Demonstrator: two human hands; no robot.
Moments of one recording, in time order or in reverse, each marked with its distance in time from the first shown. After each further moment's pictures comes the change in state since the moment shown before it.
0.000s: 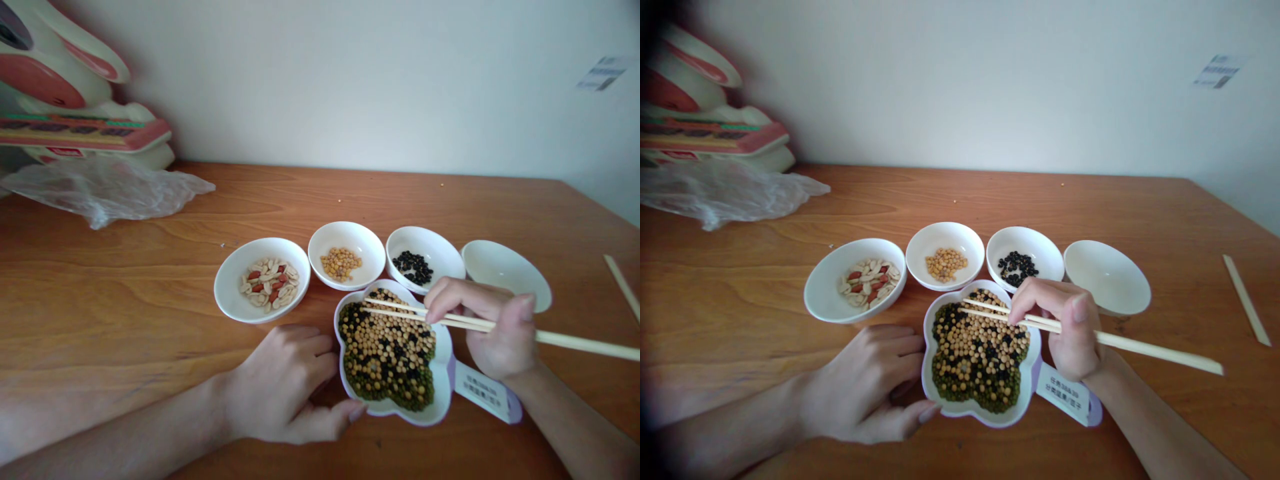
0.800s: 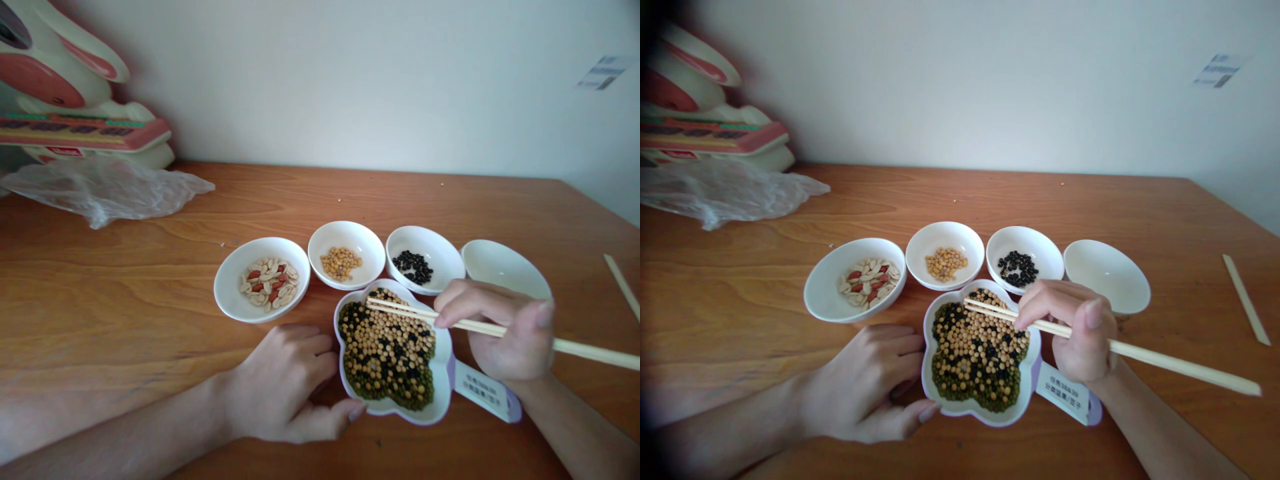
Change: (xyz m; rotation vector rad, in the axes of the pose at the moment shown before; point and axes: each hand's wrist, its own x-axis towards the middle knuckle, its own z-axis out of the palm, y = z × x) left_hand 0.000 -0.002 0.000 -0.011 -0.009 0.000; right_hand -0.002 -0.001 -0.002 -0.014 0.078 -0.126
